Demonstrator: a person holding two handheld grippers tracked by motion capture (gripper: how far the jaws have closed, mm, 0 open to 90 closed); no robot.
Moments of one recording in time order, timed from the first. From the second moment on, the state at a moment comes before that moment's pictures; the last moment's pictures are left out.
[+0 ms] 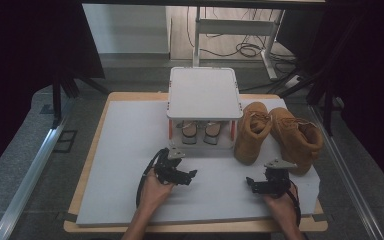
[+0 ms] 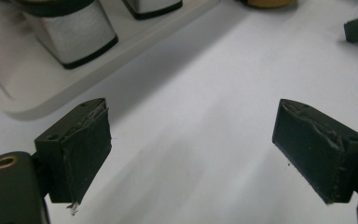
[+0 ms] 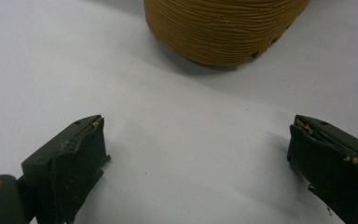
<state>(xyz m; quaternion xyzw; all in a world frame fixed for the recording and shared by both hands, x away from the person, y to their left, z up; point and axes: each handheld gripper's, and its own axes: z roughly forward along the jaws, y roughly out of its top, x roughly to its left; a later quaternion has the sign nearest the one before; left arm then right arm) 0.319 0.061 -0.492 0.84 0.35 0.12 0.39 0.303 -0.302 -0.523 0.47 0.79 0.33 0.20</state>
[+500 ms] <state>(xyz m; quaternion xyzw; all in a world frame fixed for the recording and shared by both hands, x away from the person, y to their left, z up) 0.297 0.092 -0.507 0.85 0.36 0.12 0.37 0.304 -0.302 -0.523 0.47 0.79 0.33 0.20</state>
